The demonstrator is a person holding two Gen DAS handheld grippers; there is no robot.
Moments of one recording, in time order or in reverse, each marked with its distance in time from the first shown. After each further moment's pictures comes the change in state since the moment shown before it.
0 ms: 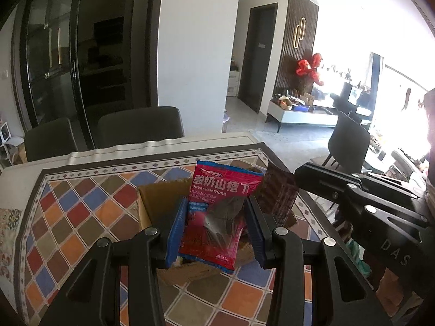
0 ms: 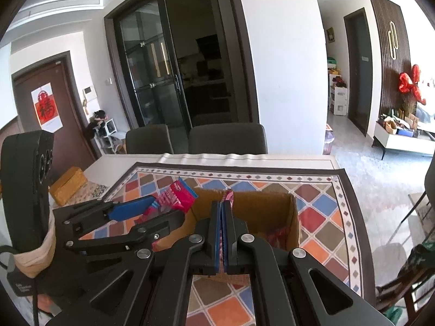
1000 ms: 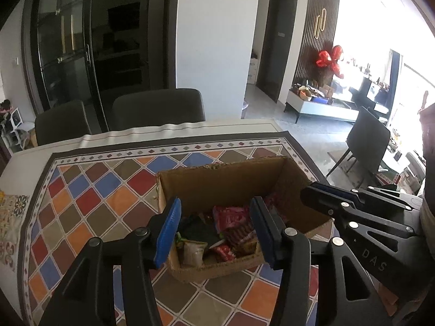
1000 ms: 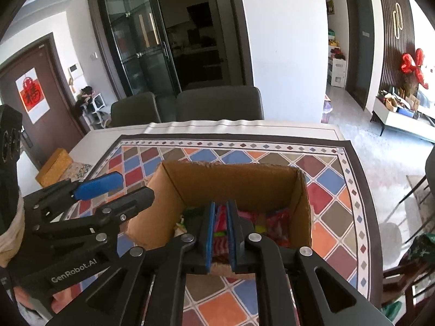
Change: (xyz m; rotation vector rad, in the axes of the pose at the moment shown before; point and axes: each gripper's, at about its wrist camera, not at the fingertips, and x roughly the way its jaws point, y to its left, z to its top) left arm 0.028 0.025 -0.007 -0.042 0.073 0.082; right arm 0.061 -0.009 -0.012 0.021 0.178 -0.035
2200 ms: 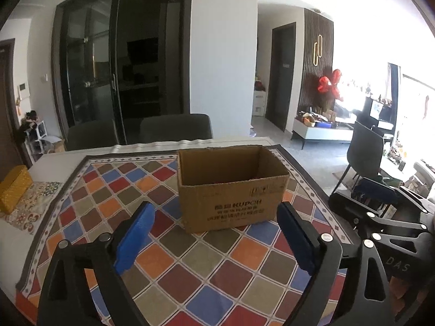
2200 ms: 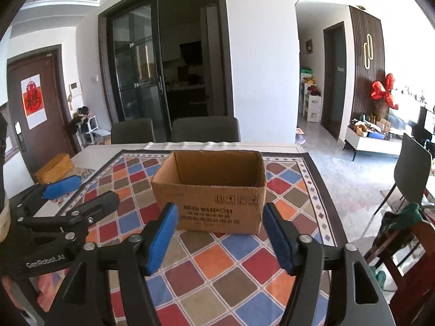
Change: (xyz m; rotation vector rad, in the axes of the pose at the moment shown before) left arm -0.152 -0.040 -0.125 0.001 -0.215 0.092; right arm -0.152 0.030 -0.122 -0.022 -0.231 -0.126
